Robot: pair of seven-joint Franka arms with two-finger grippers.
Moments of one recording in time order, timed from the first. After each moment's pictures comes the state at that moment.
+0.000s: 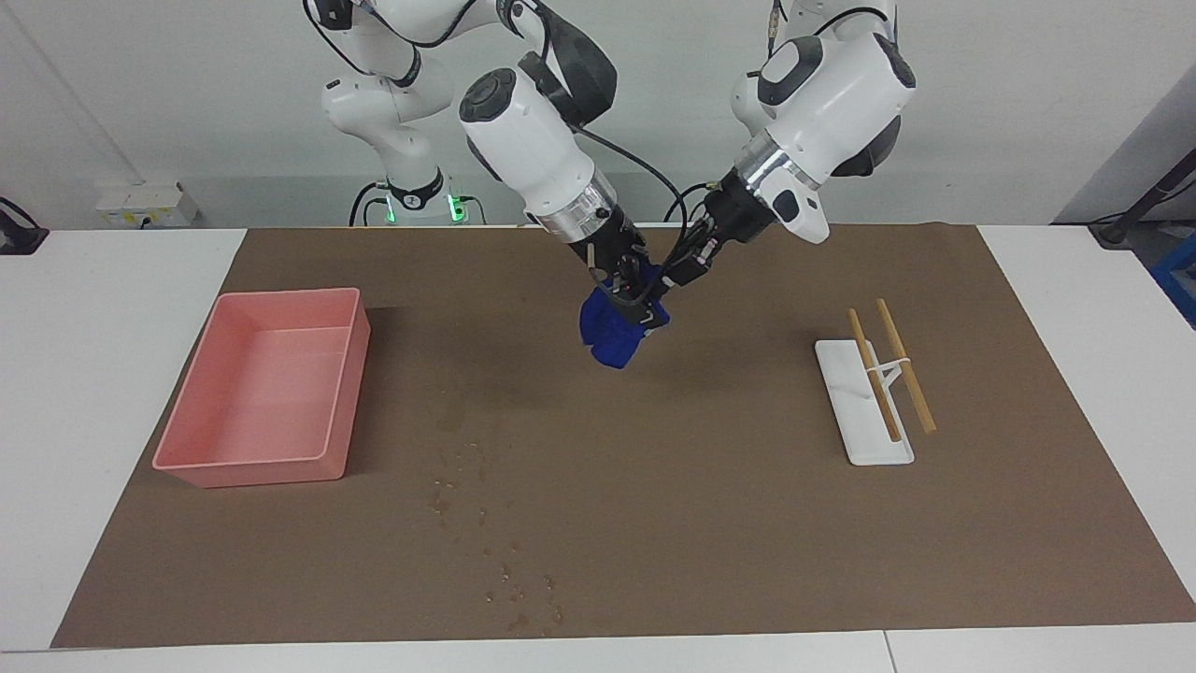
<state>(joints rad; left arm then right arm) -0.10 0.02 -0.36 -1.79 -0.66 2.18 -1.26 0.42 0.26 0.15 -1.59 0.48 2.22 1.96</state>
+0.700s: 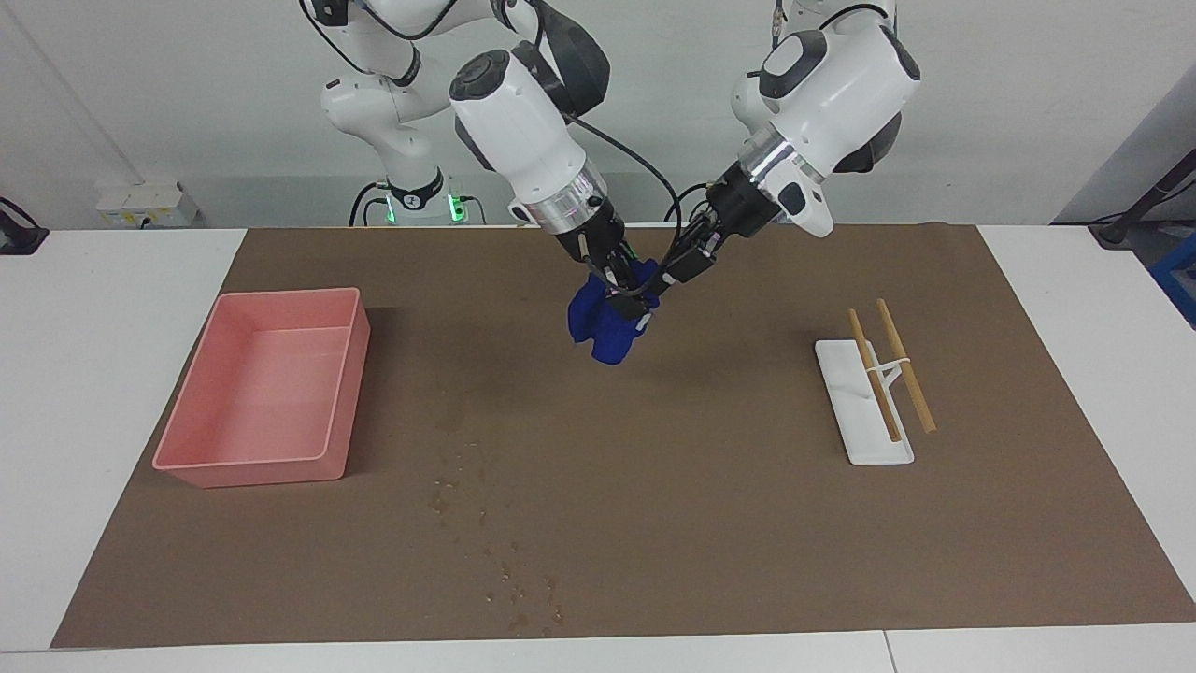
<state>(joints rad) -0.10 0.01 -0.35 -1.79 -0.68 2.20 -1.27 0.40 0.23 0.14 -1.58 0.37 2.19 1.85</state>
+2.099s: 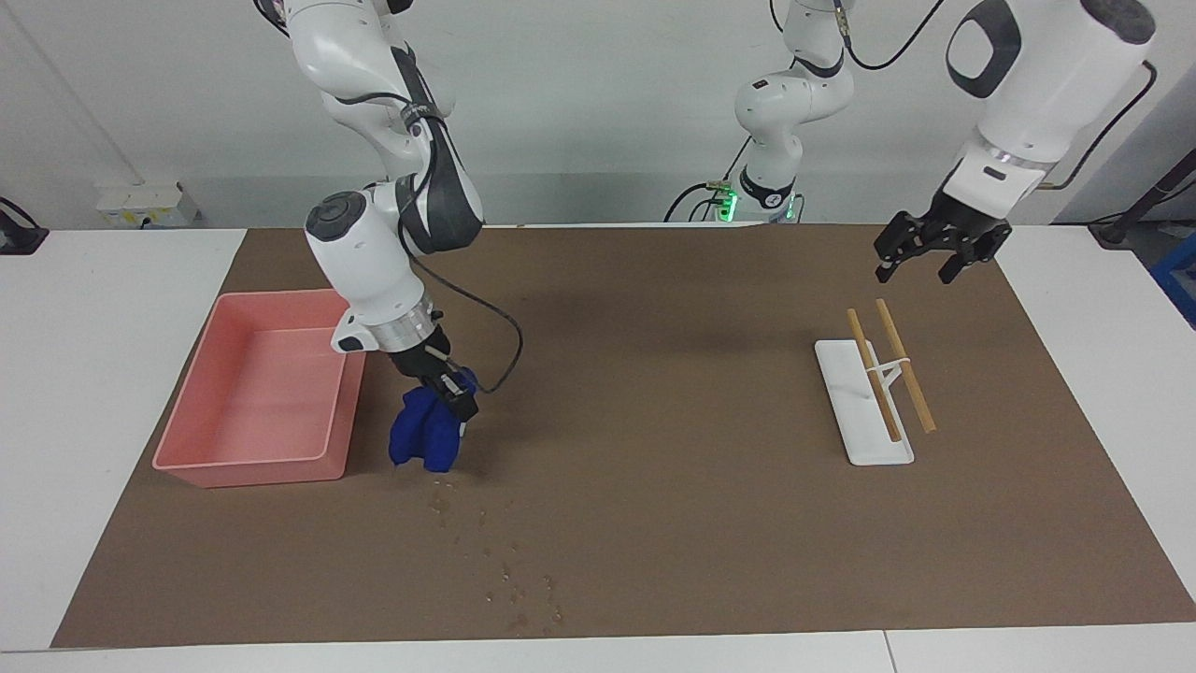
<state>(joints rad) 0.31 -0.05 -0.31 -1.65 -0.10 1.66 0.05 0.08 0.29 0.14 -1.88 0.20 2.44 0.89</state>
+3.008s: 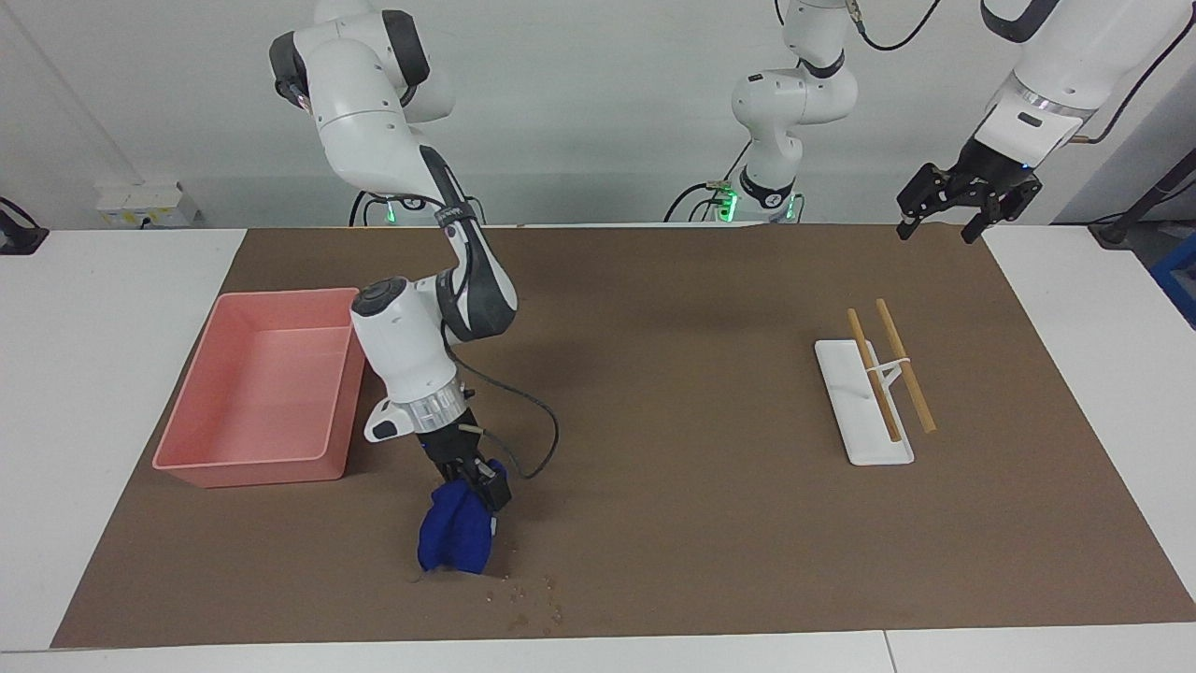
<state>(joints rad) 0.03 -0.08 -0.03 -1.61 -0.07 1.53 0.07 0.14 0.63 0.15 -1.63 0.20 2.79 0.73</state>
